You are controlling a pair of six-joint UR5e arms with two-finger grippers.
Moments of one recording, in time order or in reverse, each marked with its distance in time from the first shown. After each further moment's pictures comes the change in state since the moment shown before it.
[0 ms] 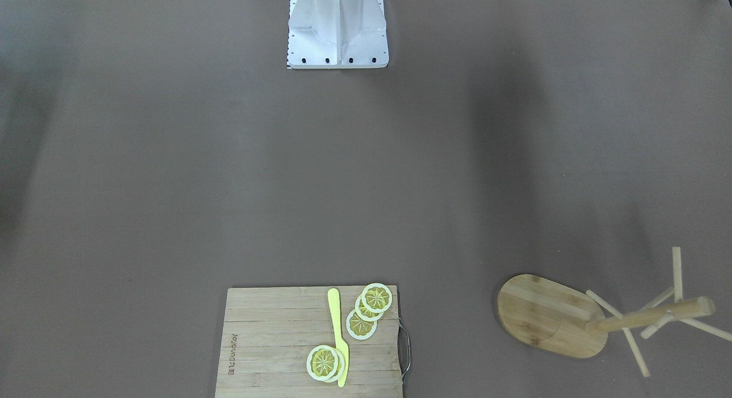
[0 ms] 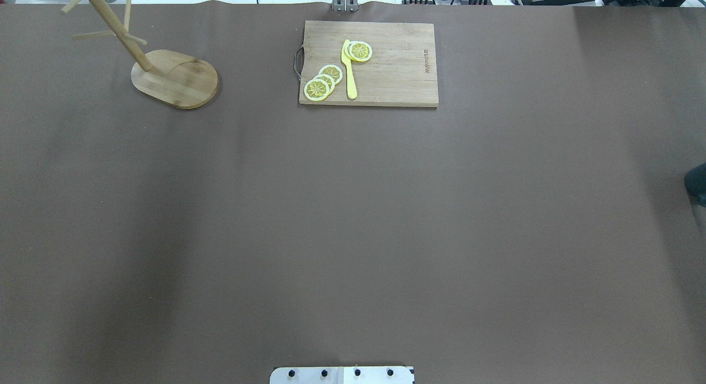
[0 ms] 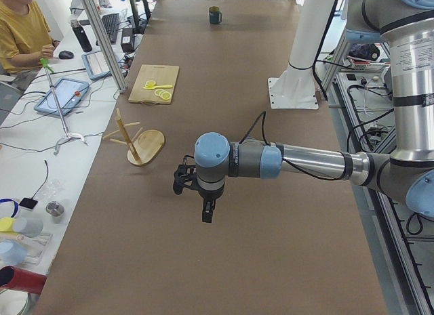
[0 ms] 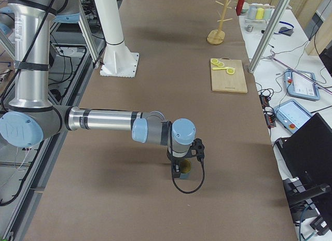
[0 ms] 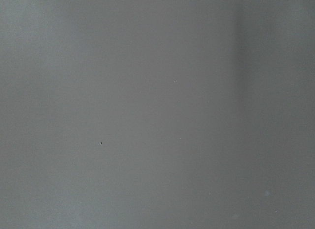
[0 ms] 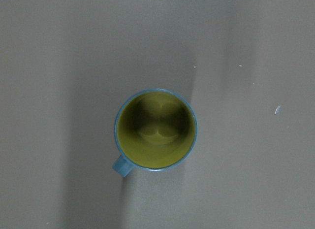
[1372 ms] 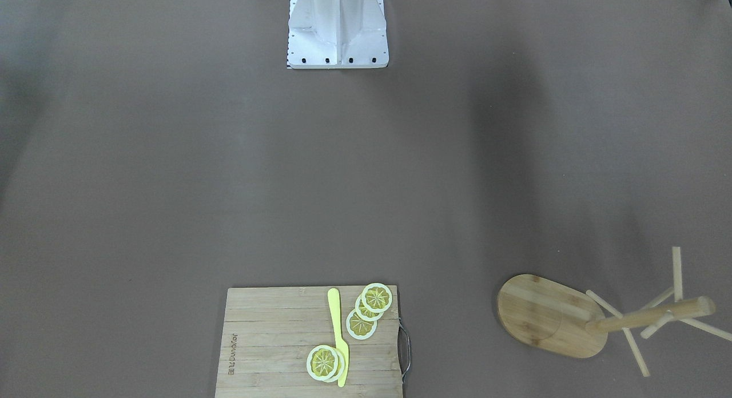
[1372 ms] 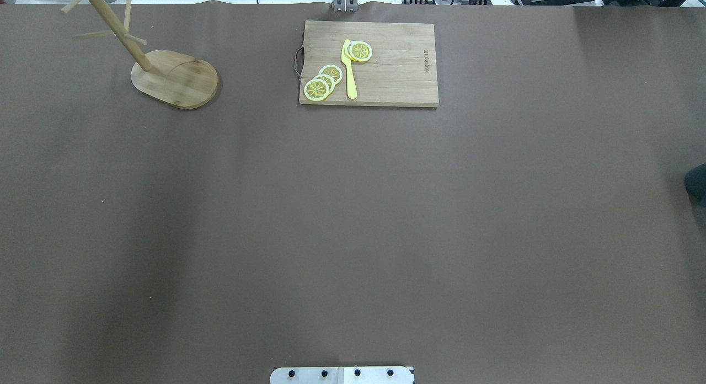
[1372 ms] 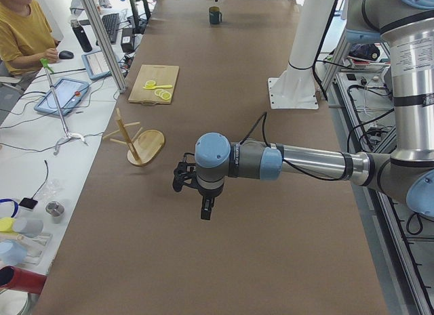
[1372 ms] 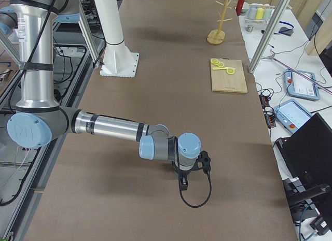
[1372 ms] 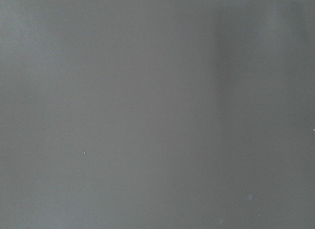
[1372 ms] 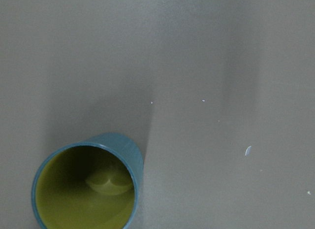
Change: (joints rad) left arm 0.001 0.002 0.008 -0.037 -0.024 -0.004; right arm -0.027 0.078 -0.276 0.333 -0.027 0.142
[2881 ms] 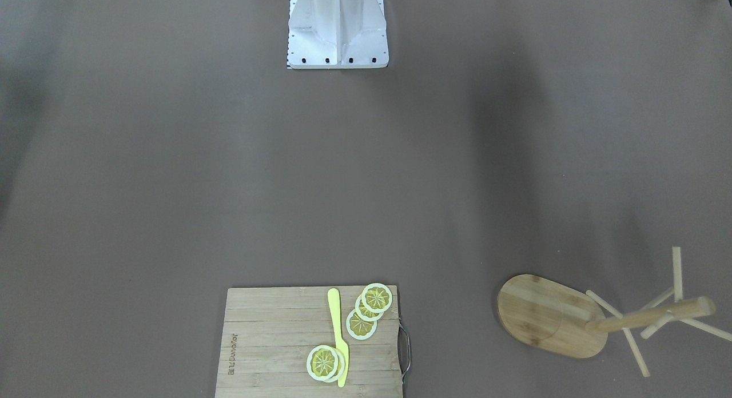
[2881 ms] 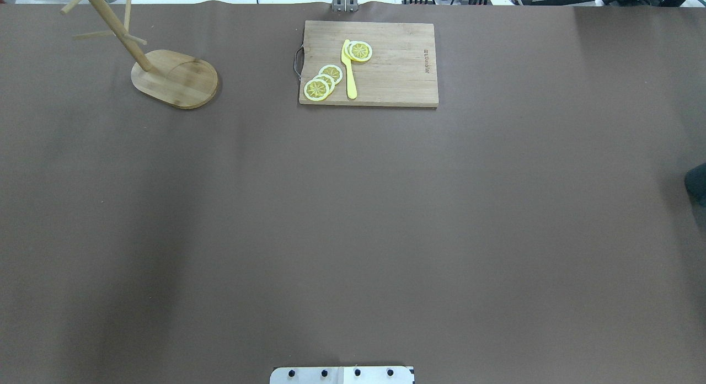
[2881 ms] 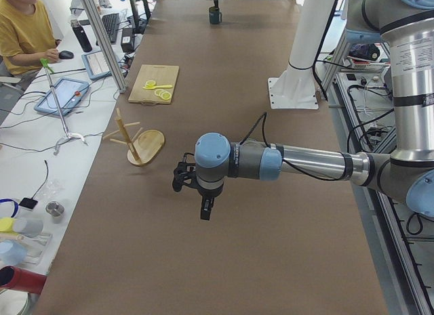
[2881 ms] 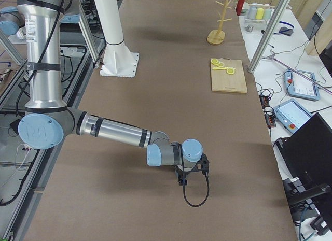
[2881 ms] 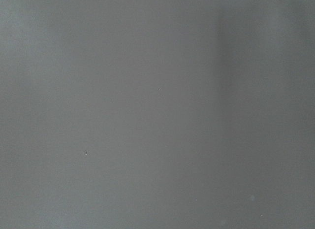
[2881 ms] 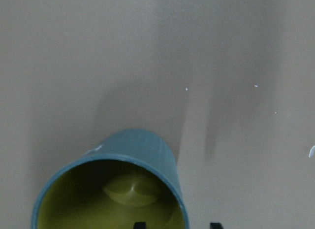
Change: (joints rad) left arm 0.001 -0.001 0.001 -0.007 0.002 0.000; right arm -0.117 0.012 -0.060 0.050 0.014 0.078
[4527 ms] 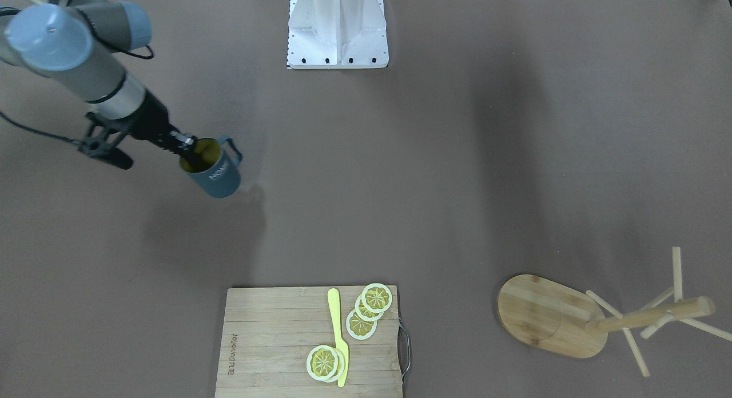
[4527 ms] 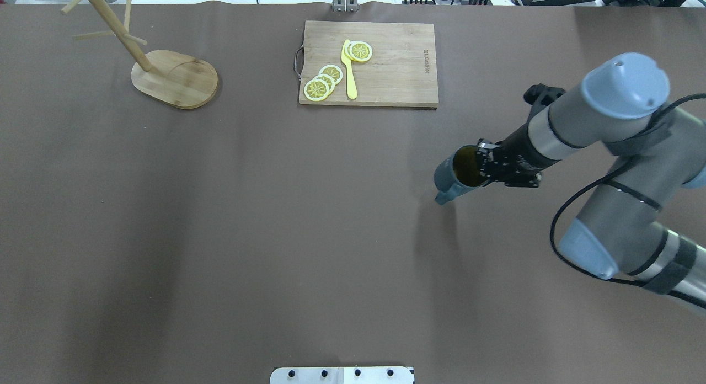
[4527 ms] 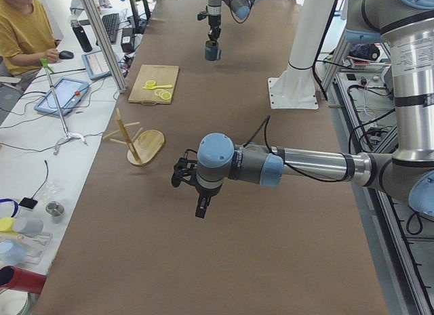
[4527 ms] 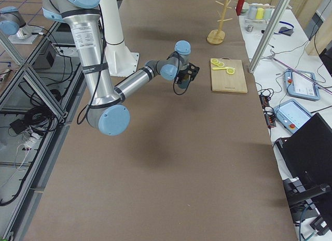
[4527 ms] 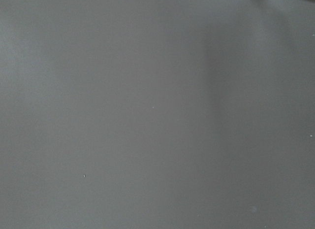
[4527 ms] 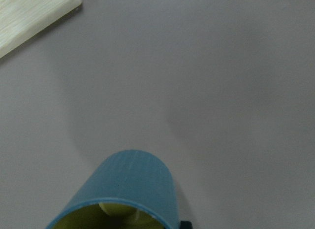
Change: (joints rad) left arm 0.000 0.016 0.021 -0.154 -0.016 0.001; right arm -0.726 0.344 0.532 -0.017 -0.245 1.638
